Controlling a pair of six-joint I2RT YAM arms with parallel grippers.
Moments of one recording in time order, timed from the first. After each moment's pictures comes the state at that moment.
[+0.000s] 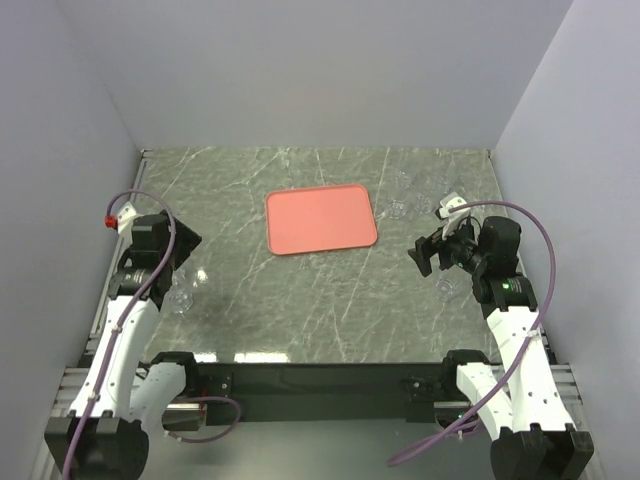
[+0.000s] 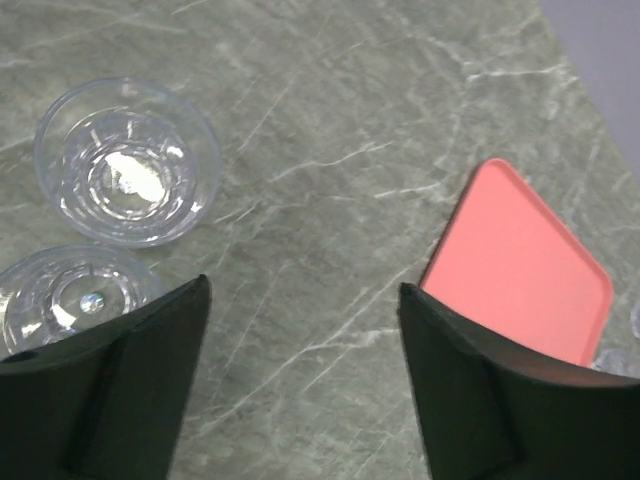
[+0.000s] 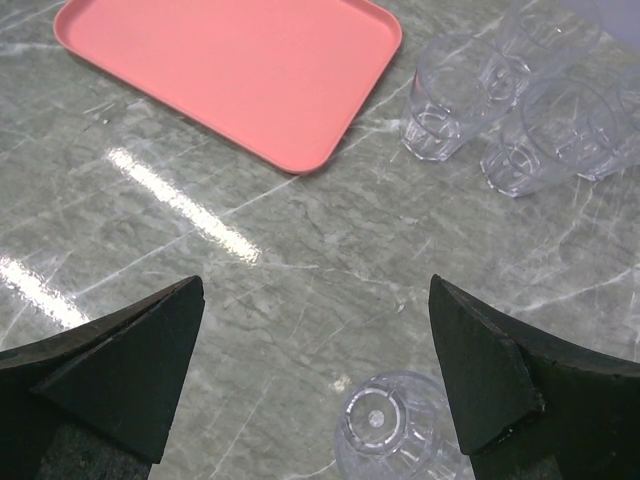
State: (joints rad) left arm -0.01 0.83 0.76 -0.53 -0.25 -0.79; right arm -0.03 0.78 0.75 -0.43 -0.54 -0.37
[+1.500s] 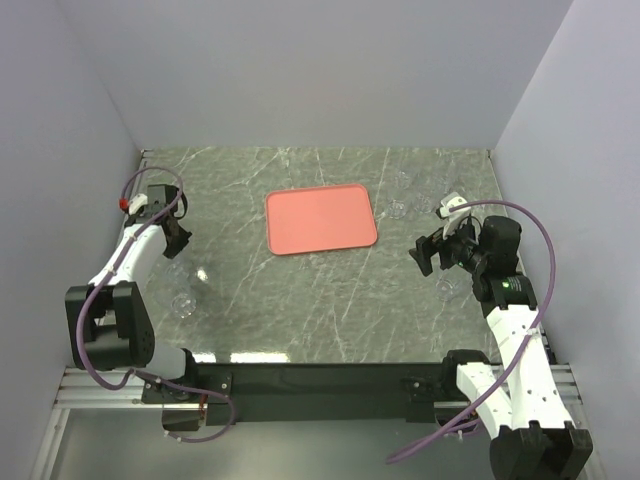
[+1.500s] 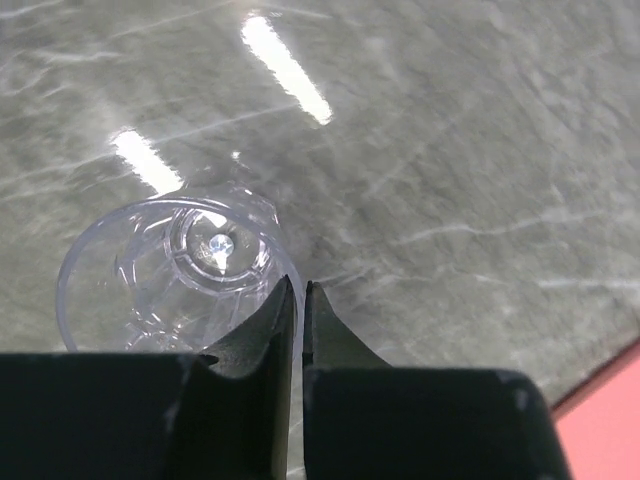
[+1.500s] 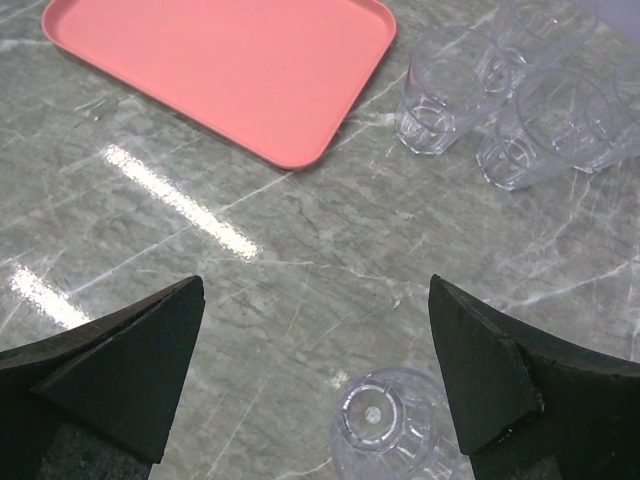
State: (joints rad) left arm 0.08 1.44 1.00 -0.62 -0.36 -0.80; right arm -0.04 0.79 0.74 -0.43 -0.53 -0.37
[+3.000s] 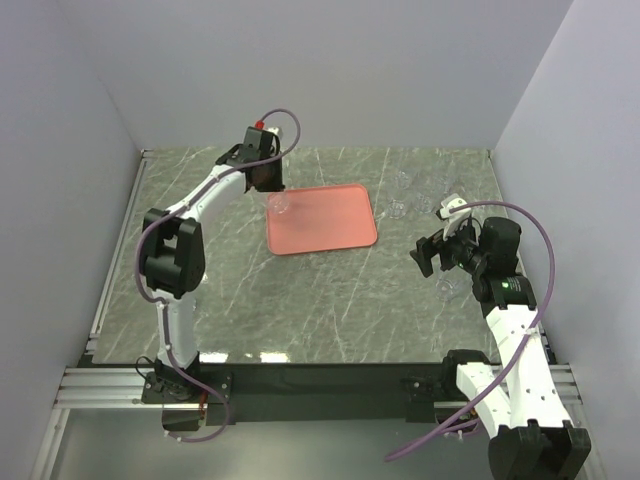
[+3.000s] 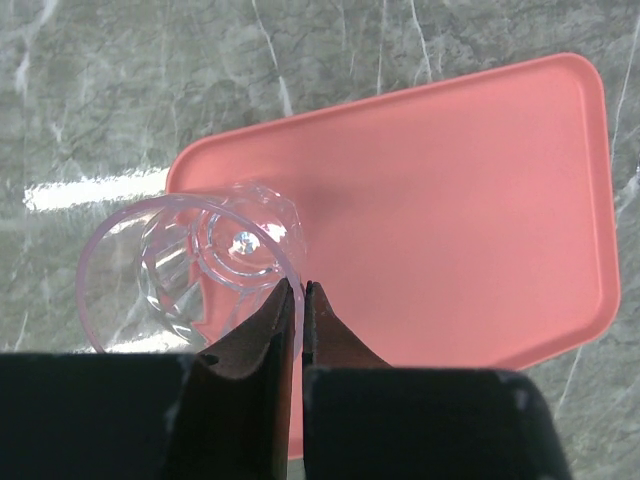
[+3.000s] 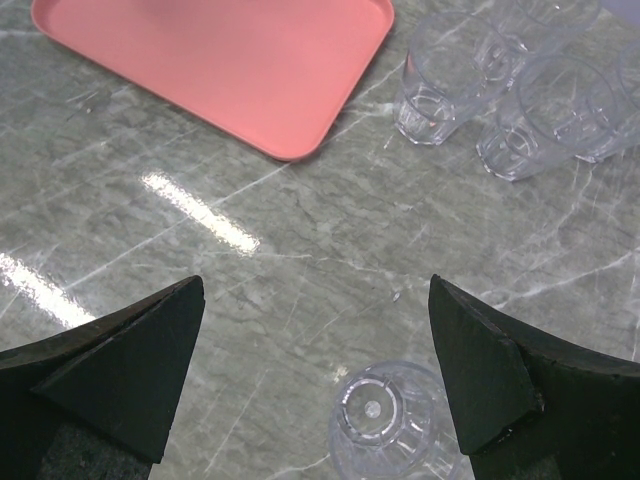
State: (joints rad) left arm -0.35 2.02 1.73 -0.51 0.03 -0.32; right arm -0.05 0.79 0.73 -0.43 -0.53 -0.38
